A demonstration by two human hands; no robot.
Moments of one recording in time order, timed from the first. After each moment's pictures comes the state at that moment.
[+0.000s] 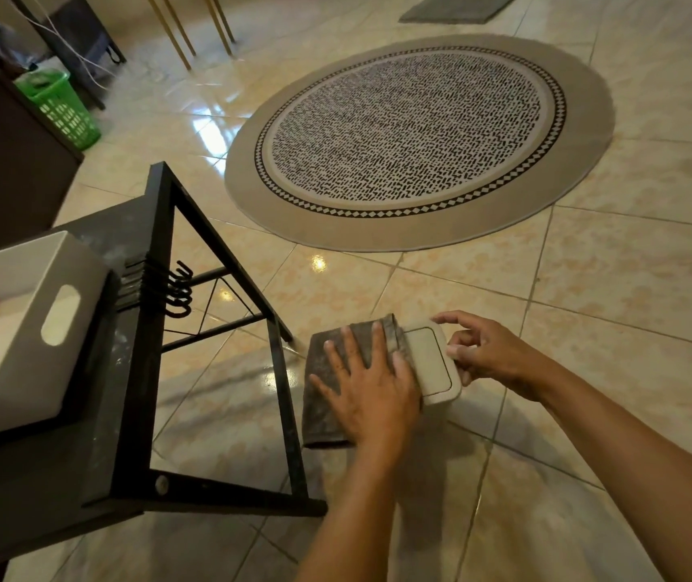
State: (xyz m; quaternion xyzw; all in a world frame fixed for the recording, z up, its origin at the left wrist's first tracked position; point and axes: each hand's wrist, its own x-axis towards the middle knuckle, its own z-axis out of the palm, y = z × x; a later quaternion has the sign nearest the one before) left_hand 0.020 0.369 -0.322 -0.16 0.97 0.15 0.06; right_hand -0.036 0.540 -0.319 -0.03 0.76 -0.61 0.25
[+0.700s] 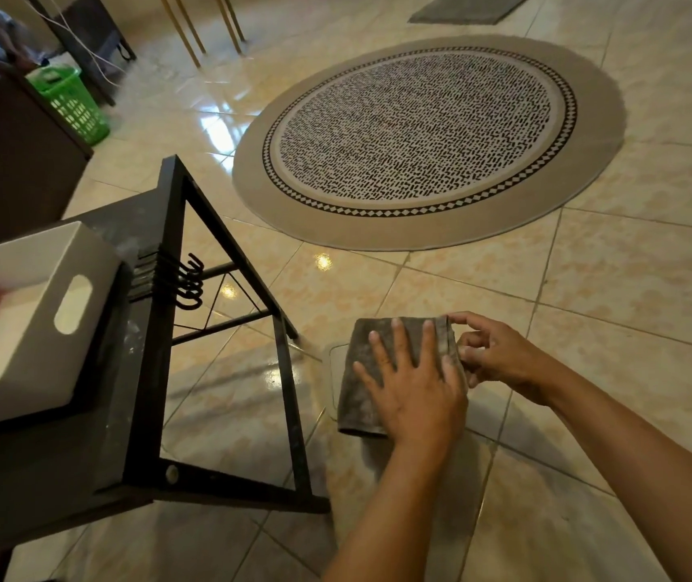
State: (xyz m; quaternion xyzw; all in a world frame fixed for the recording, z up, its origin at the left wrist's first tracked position) left_hand 0.024 0.407 -0.318 -0.07 0.99 0.14 0.08; right_hand -0.033 0.543 -0.321 -0.02 0.75 -0.61 0.24
